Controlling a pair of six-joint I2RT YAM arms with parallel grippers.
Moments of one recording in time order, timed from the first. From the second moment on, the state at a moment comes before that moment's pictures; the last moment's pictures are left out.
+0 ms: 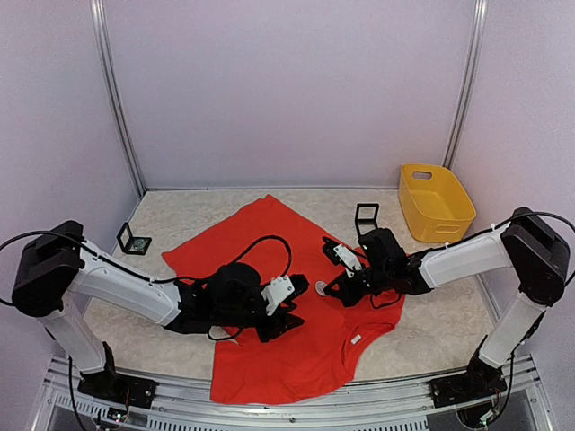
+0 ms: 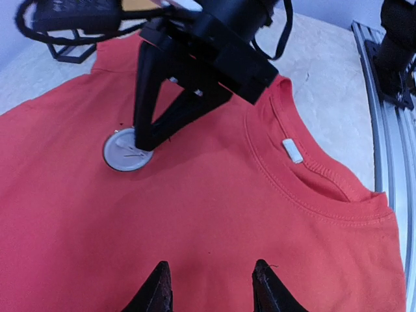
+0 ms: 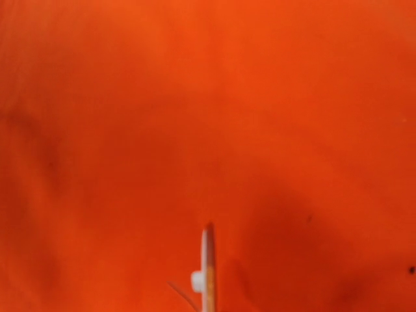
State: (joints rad) left arm -1.12 1.63 0.70 0.41 0.02 0.02; right arm 0.75 1.66 0.75 0.18 -0.28 0.12
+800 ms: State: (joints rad) left arm -1.12 1.83 0.82 0.19 0.15 0.22; right arm 0.80 1.66 0.74 0.18 -0.29 0.04
